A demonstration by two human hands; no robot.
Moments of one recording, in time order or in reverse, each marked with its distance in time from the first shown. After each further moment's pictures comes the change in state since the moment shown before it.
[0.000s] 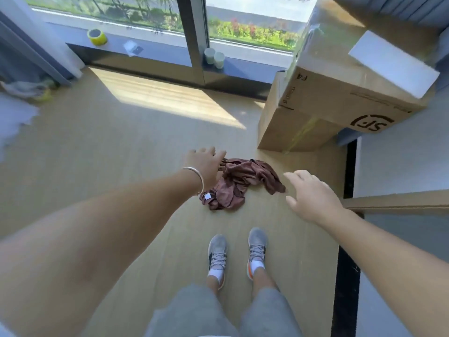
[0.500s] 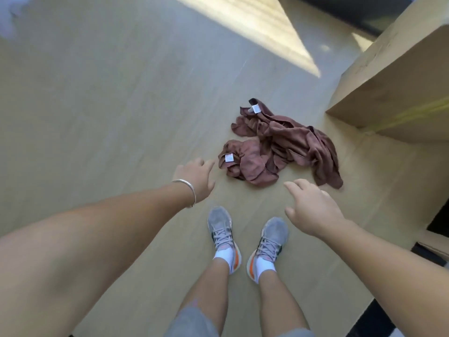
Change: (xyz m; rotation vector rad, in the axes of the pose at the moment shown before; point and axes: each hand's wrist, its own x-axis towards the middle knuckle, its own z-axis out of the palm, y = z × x) left_hand 0.026 -0.019 0.323 -0.286 -0.369 -0.457; right_hand 0.184 0.009 0.260 -0.148 -0.331 -0.309
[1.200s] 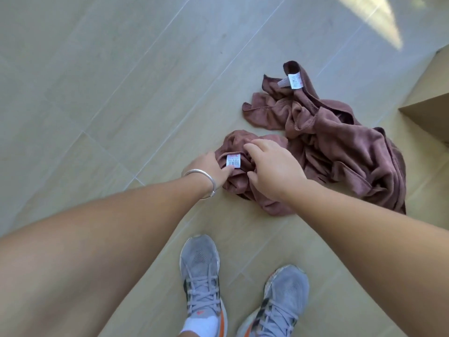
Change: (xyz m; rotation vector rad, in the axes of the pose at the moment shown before) left_hand 0.247 -0.009 0.202 -0.680 -0.047 -0.327; right_hand 0.311 -0.045 0.145 -0.093 0.188 -0.364
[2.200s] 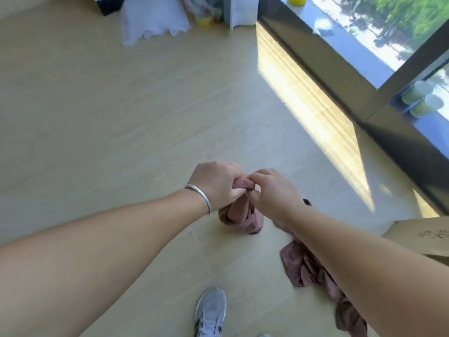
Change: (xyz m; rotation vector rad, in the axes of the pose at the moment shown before) left_hand -0.222 0.004 -0.325 0.096 0.621 0.439; right_hand 0.009 -0.190 -0.295 0.069 0.136 -0.239
